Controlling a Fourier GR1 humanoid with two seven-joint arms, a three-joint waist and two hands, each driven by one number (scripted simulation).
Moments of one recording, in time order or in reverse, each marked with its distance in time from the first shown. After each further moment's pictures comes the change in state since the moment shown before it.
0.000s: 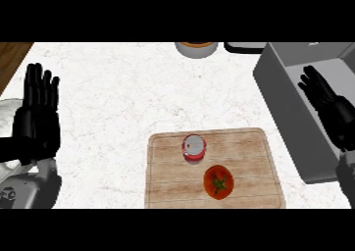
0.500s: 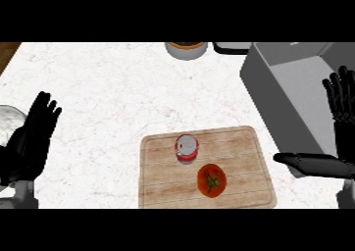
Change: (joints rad) left arm 0.158 0.115 0.010 0.019 0.109 -0.180 0.176; right arm 0.159 0.116 -0.014 -0.325 0.100 -0.167 -0.230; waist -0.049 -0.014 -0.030
